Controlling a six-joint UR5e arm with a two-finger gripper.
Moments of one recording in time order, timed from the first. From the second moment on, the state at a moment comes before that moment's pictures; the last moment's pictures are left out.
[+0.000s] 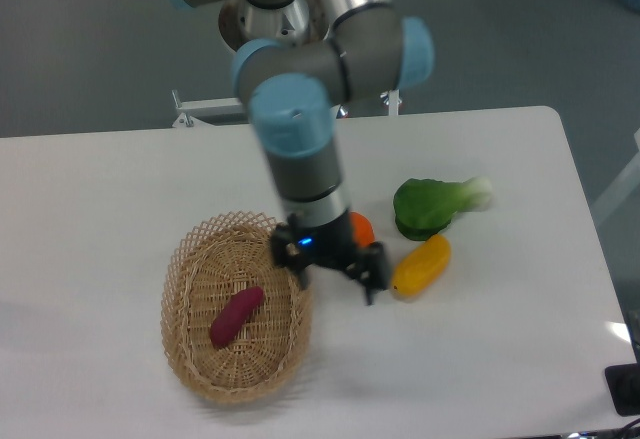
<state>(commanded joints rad) 2.48 -1.84 -1.52 -1.07 1.63 1.00</state>
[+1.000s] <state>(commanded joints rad) 2.83 -1.77 -1.54 -1.21 1.51 1.66</state>
